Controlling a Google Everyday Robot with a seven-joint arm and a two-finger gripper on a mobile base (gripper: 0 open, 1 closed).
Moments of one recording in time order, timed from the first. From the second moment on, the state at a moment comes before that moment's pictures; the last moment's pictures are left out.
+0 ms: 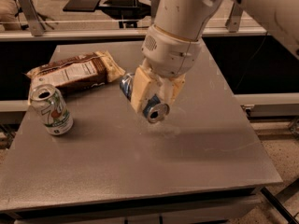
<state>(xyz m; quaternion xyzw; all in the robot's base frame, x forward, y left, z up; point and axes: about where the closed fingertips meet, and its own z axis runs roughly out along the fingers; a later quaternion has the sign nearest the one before) 0.432 -0.007 0.926 -0.96 -0.23 0.05 0.15</state>
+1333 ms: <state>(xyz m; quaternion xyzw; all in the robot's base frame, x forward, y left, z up) 0.441 -0.013 0.938 -0.98 -0.05 0.04 0.19</state>
